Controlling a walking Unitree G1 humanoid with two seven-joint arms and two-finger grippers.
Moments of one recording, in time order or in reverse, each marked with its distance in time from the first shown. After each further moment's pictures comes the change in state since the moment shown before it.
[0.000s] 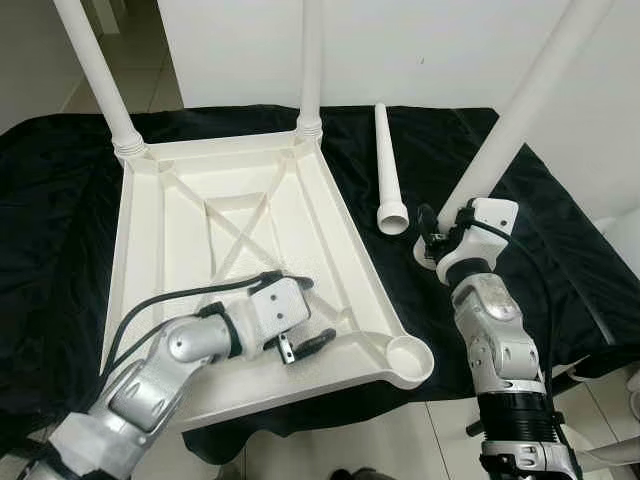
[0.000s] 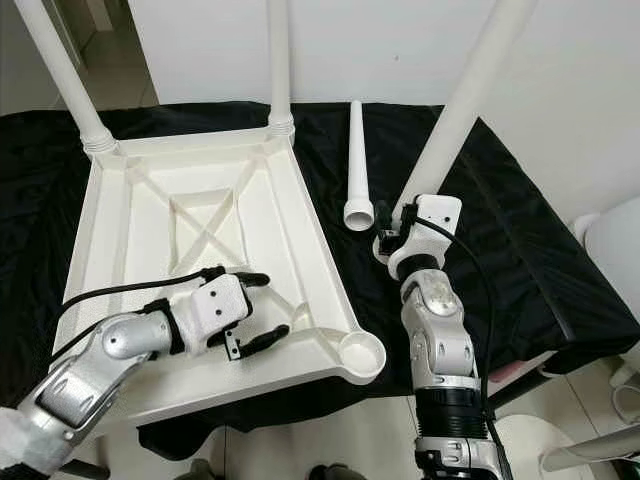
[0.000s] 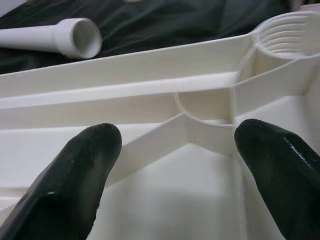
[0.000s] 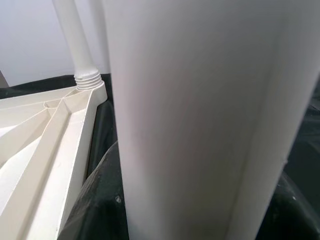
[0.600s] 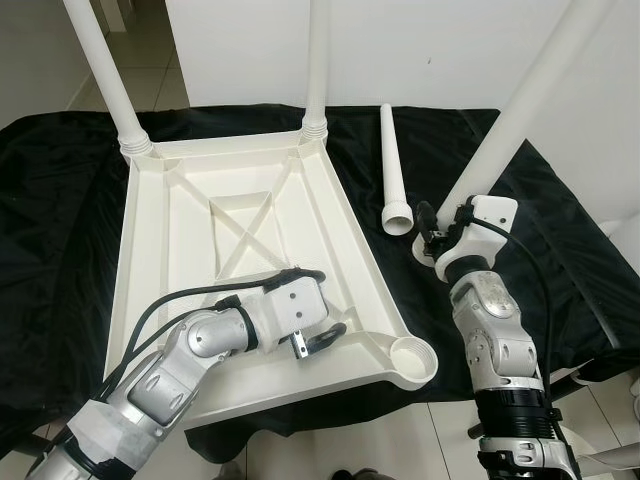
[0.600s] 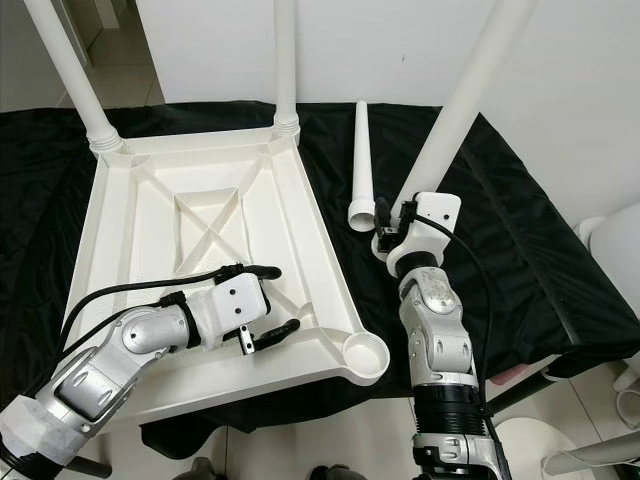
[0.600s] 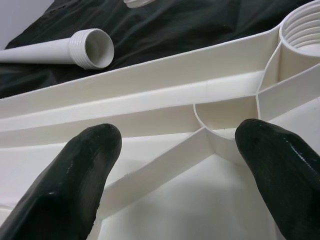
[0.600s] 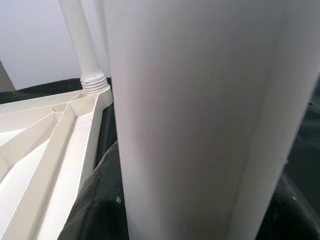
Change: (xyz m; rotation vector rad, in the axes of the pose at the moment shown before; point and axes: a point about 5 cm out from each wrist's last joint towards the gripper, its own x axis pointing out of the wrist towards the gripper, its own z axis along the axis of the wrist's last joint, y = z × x) left arm 0.016 0.005 0.006 0.124 0.043 0.062; right arm 0.003 0.002 0.002 0.007 -0.010 0.004
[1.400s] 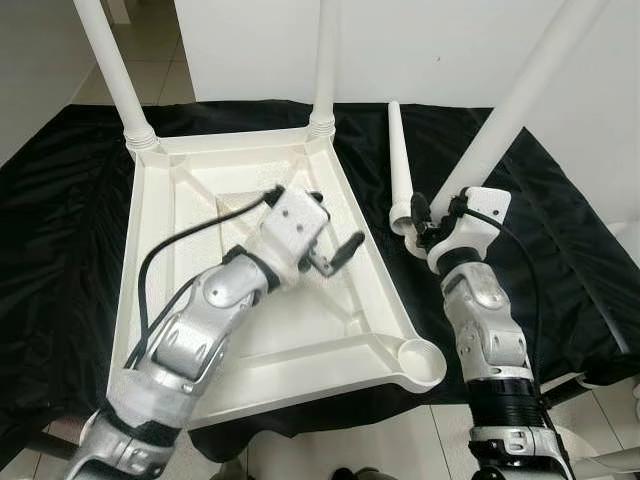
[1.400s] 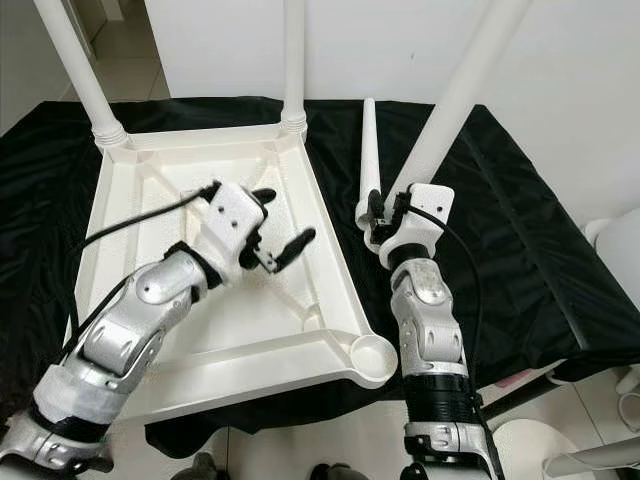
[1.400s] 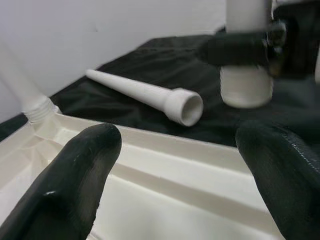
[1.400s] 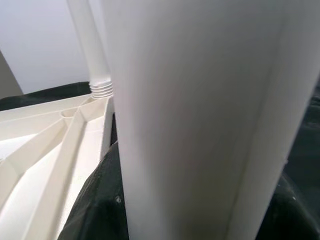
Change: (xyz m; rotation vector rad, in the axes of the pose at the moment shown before) left arm 0.012 0.043 0.036 -0.204 -0.176 0.309; right arm 0.006 0.005 0.002 0.024 -0.019 -0.003
